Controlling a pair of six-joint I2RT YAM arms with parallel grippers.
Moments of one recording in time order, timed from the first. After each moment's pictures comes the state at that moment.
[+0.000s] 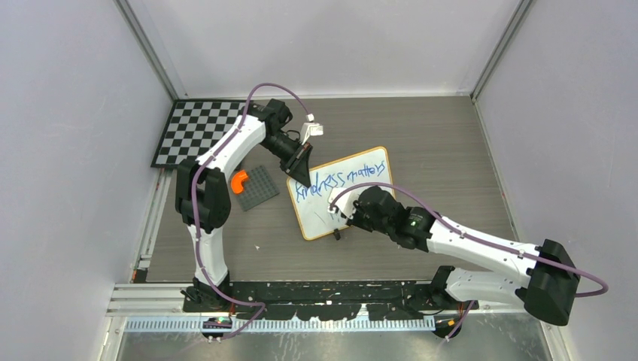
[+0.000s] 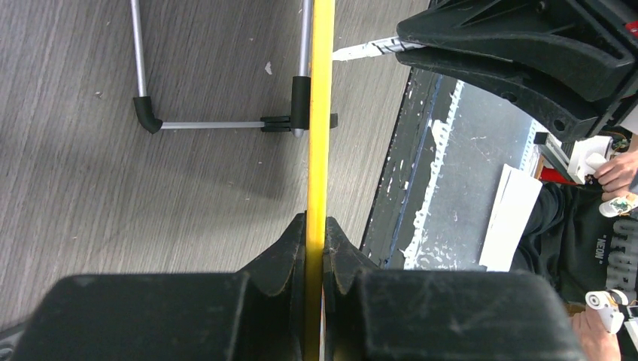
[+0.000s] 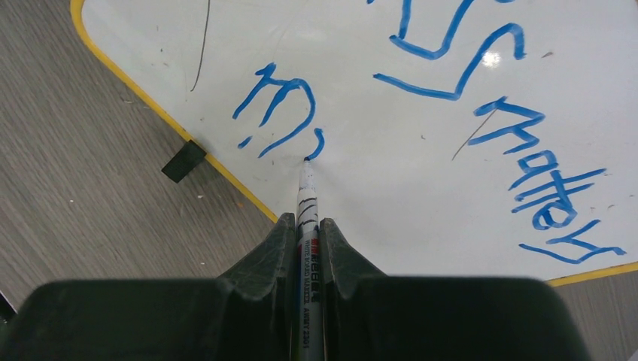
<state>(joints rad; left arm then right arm) -0.39 1.97 1.77 -1.27 0.92 0.53 0.95 1.09 0.71 -0.29 0.18 -0.41</state>
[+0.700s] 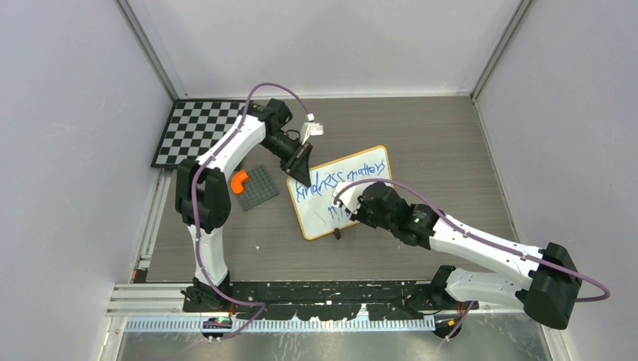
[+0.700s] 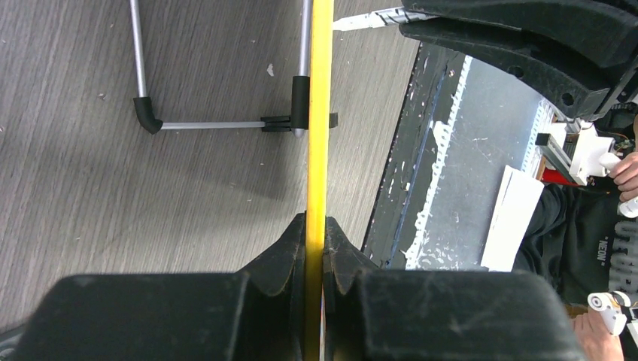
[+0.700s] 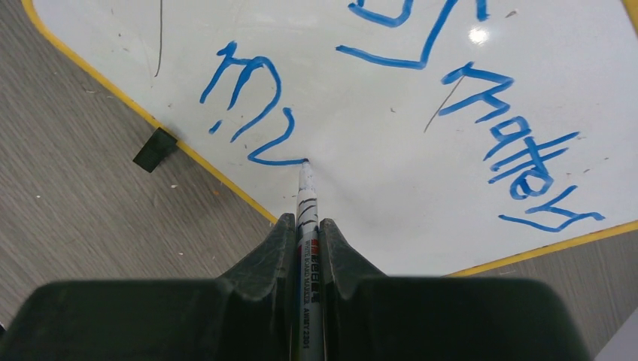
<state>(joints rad) -0.39 1.97 1.77 -1.26 0.92 0.53 0.91 1.08 0.72 -0.34 0.18 -0.41</state>
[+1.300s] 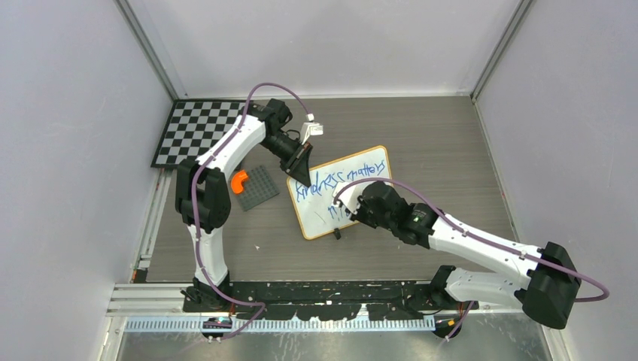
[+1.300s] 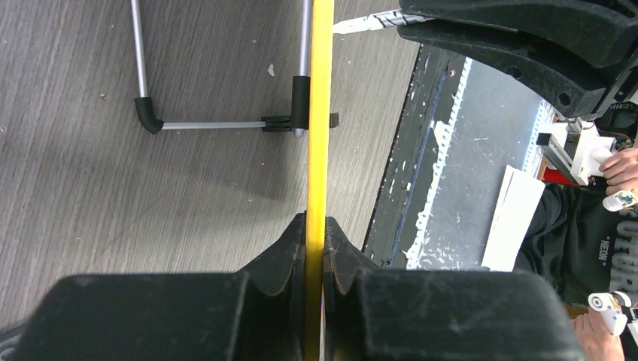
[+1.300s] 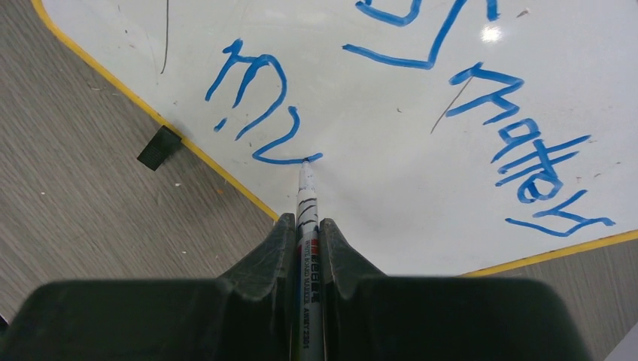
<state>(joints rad) -0.39 1.97 1.77 -1.26 0.92 0.53 0.89 1.08 0.73 -0.34 0.16 -0.41</state>
